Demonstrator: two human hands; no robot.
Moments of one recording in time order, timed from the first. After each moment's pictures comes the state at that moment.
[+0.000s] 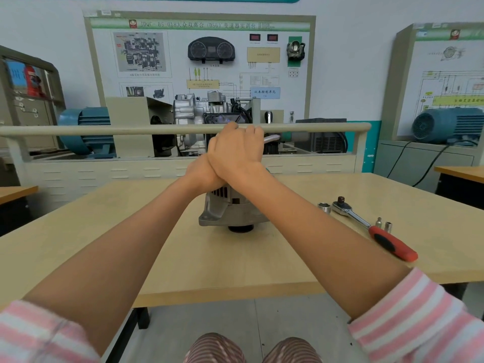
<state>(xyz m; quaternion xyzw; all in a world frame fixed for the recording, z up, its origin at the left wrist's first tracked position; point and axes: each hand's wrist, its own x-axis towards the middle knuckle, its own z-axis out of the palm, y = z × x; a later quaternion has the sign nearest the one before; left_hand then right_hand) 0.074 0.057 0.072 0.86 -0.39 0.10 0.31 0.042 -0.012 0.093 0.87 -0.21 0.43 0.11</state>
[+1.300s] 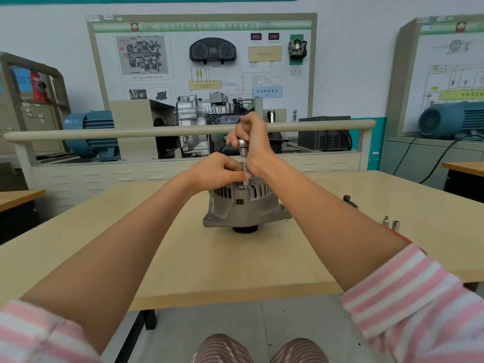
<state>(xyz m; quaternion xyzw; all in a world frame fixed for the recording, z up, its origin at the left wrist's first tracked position) 0.077 0.062 0.079 0.82 -0.46 0.00 0.35 0.050 -0.047 0.102 0.57 0.08 0.33 -0.75</state>
